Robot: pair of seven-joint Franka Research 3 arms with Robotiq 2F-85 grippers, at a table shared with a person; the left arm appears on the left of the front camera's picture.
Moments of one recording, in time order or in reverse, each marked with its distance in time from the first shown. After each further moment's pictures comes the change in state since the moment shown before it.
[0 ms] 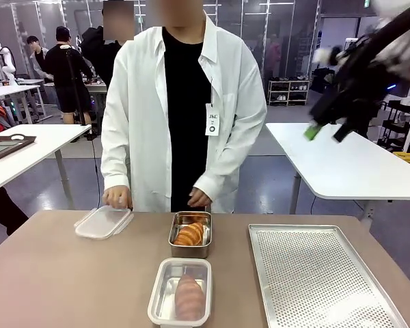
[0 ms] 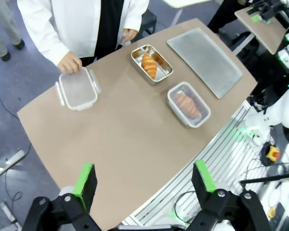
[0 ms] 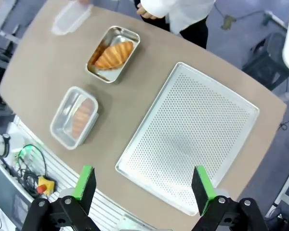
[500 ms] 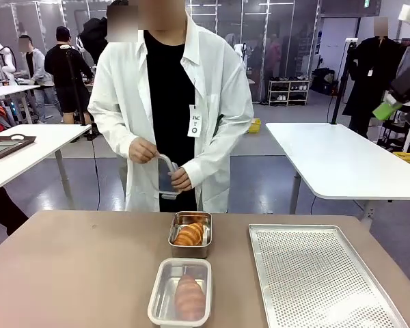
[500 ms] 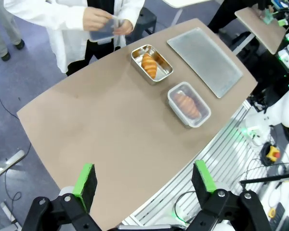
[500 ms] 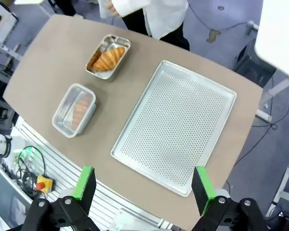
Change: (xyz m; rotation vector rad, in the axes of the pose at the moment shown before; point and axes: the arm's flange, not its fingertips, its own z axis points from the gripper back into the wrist) left arm 0.000 0.000 0.000 0.000 0.000 0.000; right arm -0.087 -0.008 0.086 -0.042 -0.121 -0.031
